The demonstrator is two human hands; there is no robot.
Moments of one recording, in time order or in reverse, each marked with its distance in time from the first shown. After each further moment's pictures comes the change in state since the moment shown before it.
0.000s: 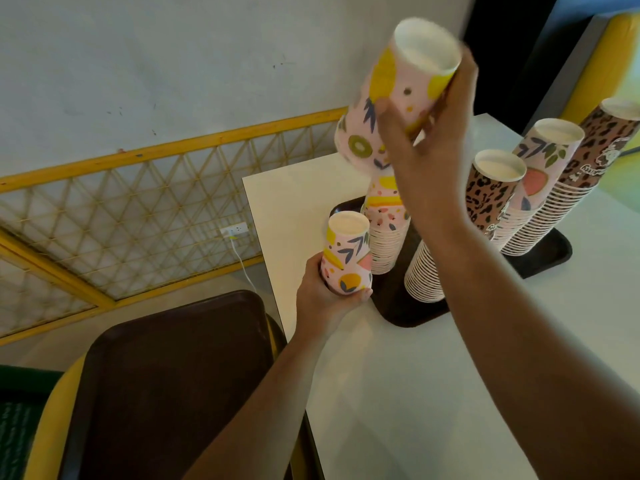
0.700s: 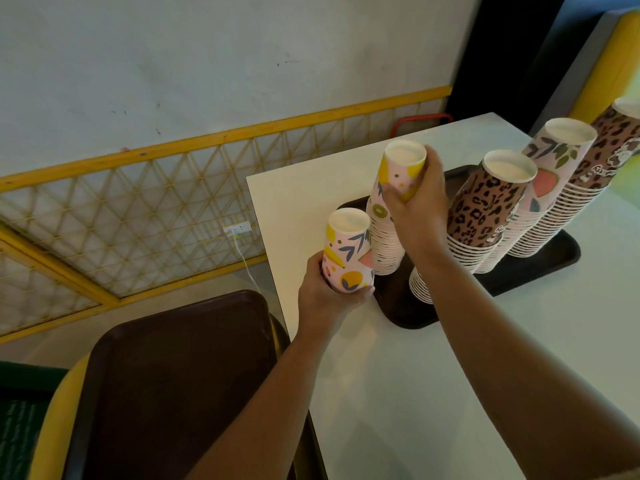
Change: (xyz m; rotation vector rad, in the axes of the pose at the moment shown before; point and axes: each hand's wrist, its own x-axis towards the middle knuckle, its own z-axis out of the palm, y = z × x) left_hand 0.005 -0.002 -0.001 -0.020 0.026 -0.015; right_hand -0.037 0.080 0.002 -0.200 -0.152 0.295
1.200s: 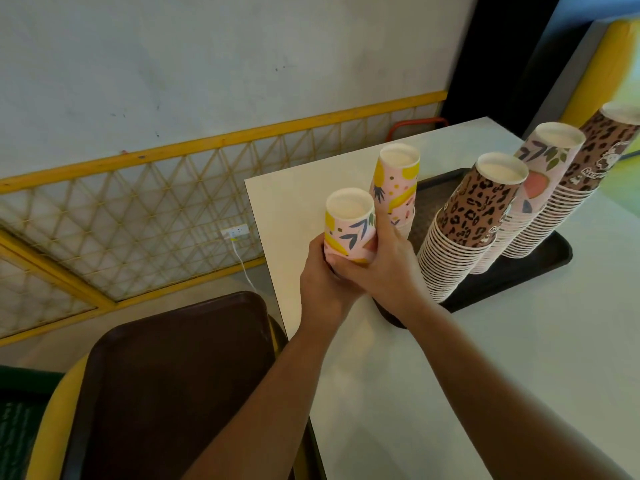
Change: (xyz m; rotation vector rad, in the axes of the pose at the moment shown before) left_hand 0.002 0.034 -0.003 -0.033 -0.010 0.108; right_hand -0.067 -0.018 -0.003 -0.072 -0.389 -0.048
